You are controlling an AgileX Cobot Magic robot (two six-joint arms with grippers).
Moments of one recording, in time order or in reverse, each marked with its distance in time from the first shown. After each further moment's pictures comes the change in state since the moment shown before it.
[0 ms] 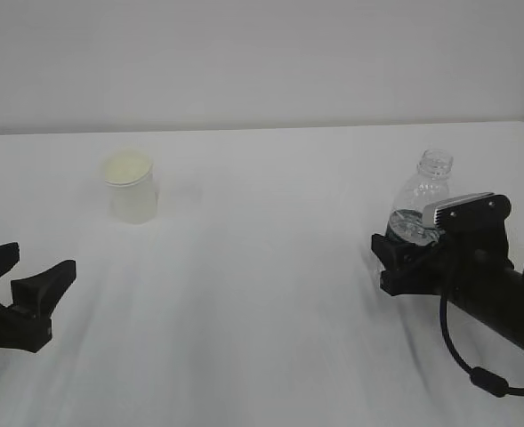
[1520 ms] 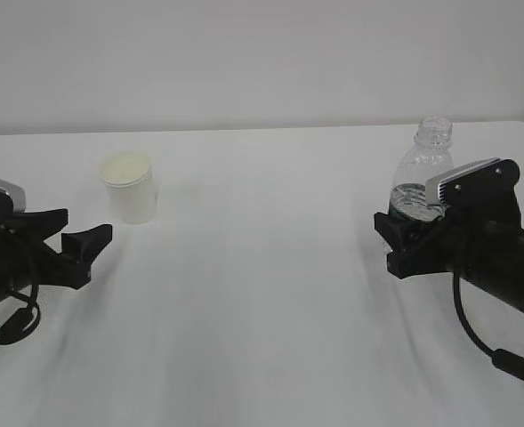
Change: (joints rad) left arm 0.263 0.335 -0.333 0.381 0.000 -0.081; right arm 0.000 -0.205 0.004 -0.052 0.183 -0.062
